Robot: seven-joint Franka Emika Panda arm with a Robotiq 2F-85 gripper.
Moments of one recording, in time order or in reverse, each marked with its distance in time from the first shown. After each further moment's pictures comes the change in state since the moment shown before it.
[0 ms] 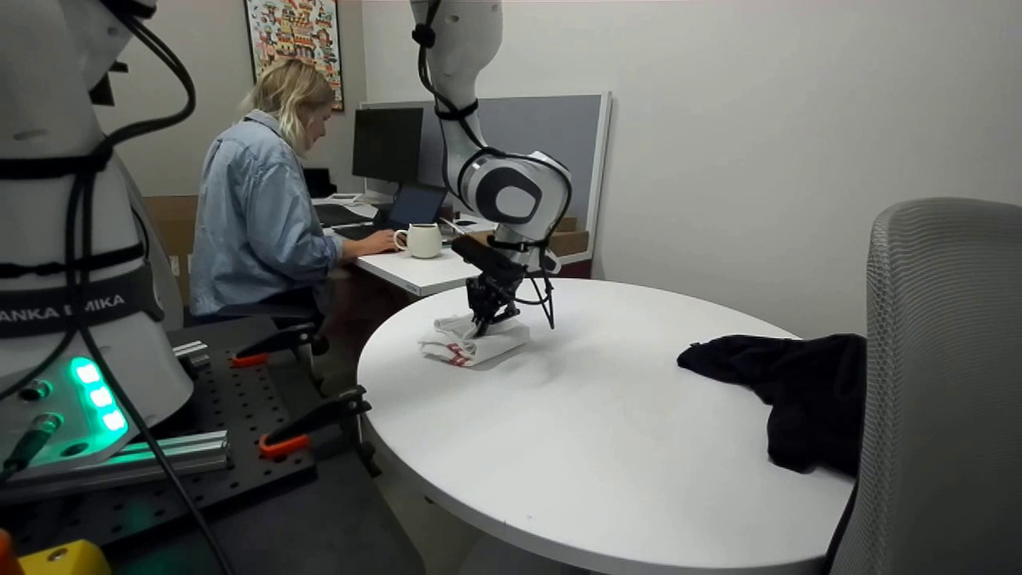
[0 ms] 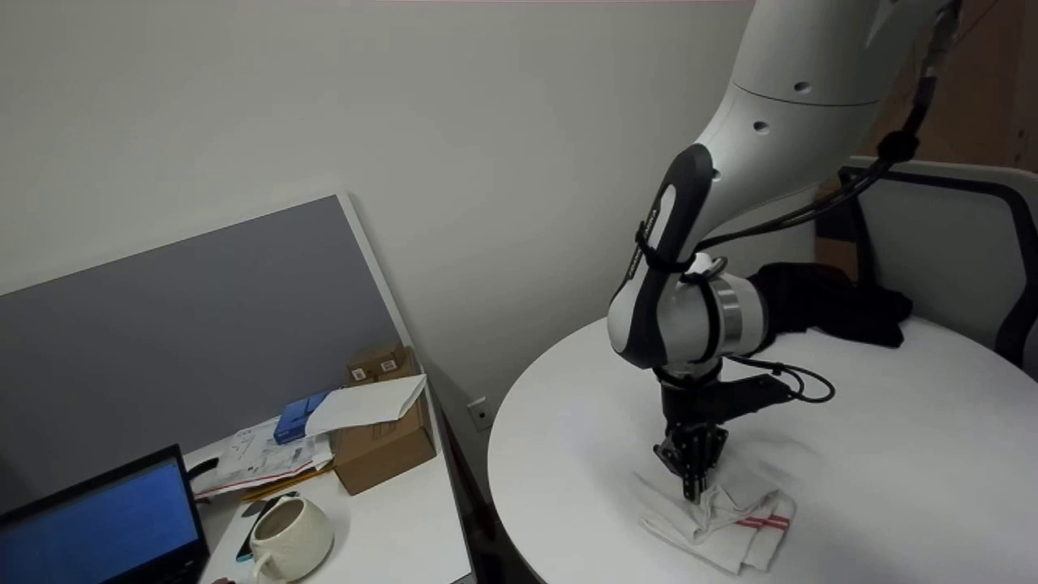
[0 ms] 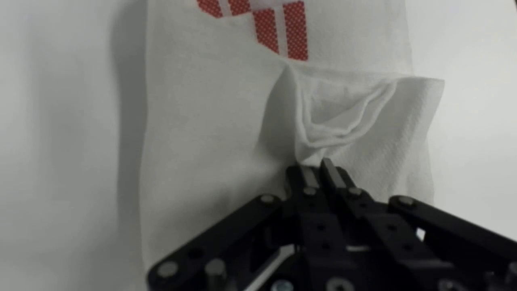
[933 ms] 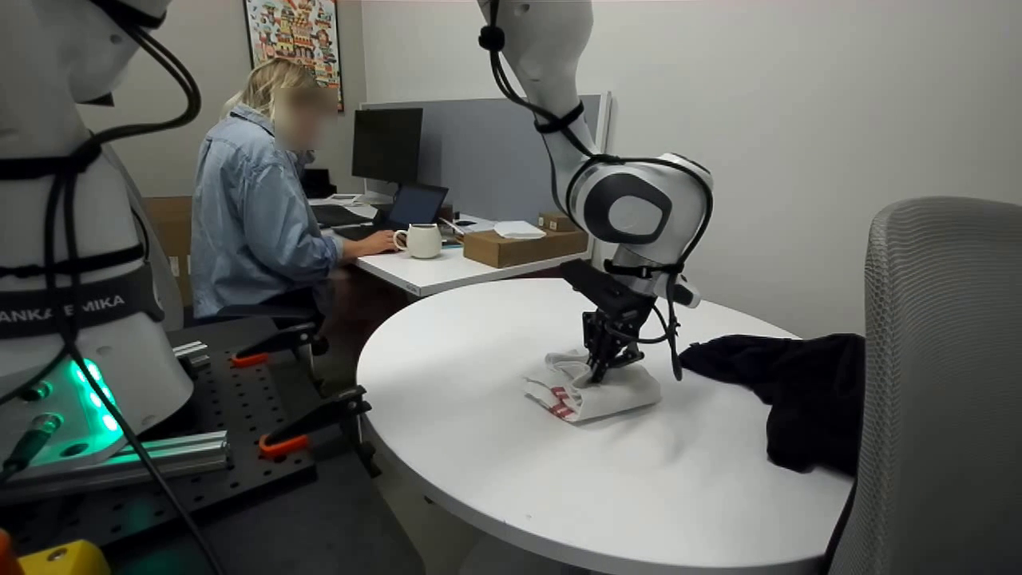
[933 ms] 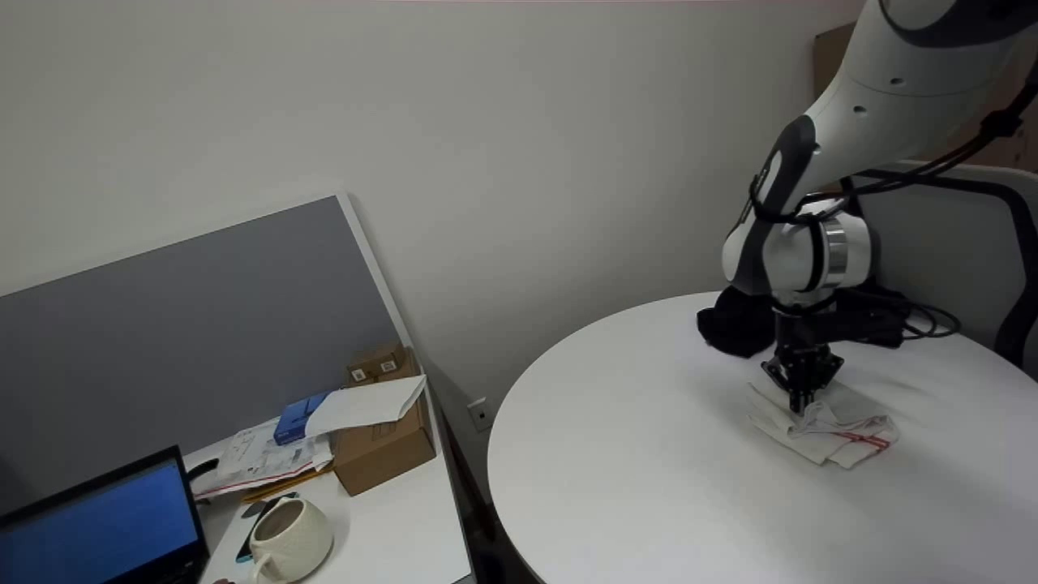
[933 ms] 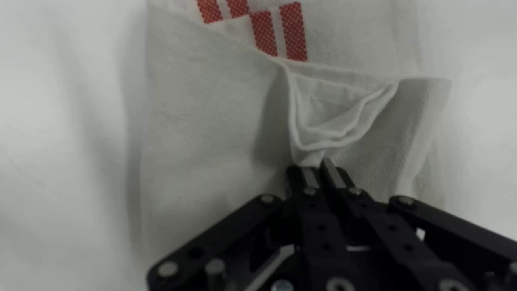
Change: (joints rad) arm -0.196 0.092 -0.192 0.241 0.005 -0.093 0.067
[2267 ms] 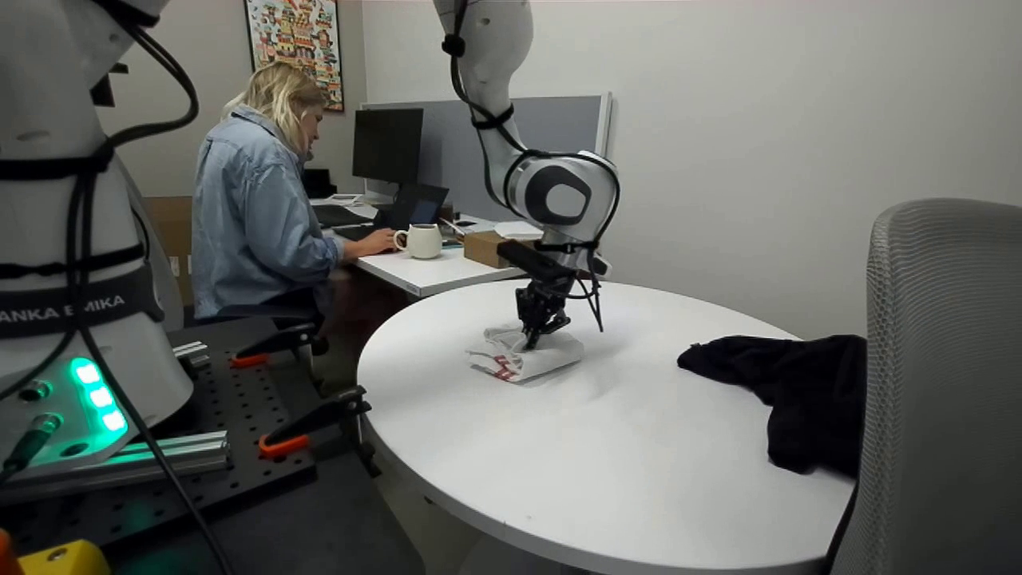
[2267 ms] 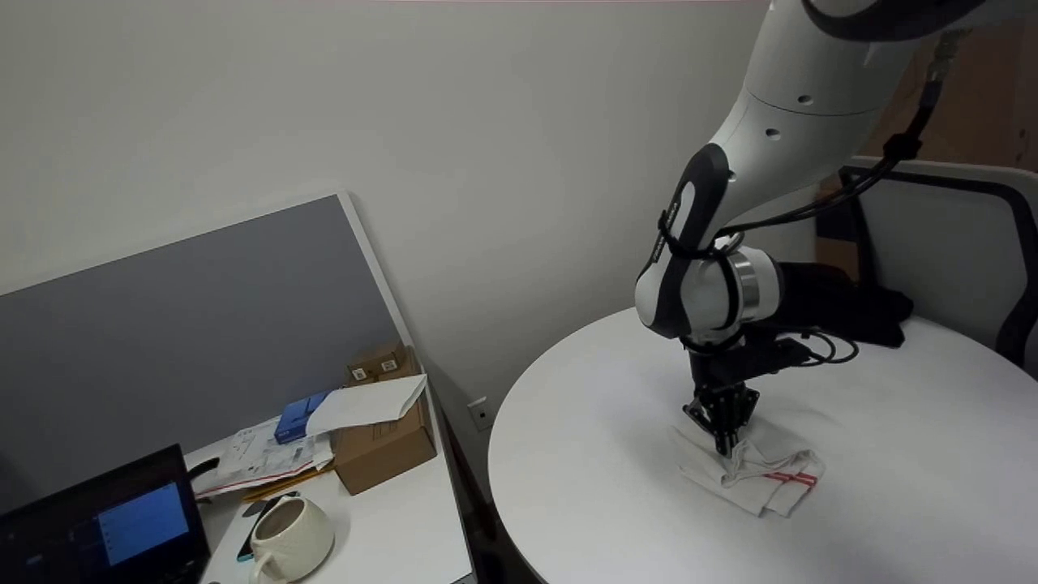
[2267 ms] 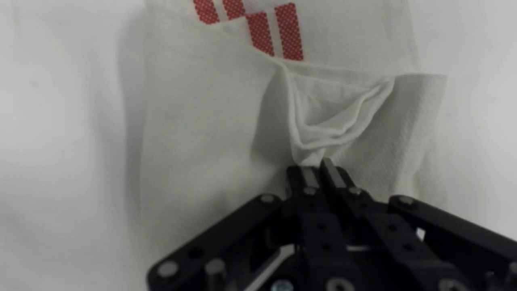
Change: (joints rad) arm 0.206 -0.033 0.049 -0.070 -0.065 -0.005 0.084
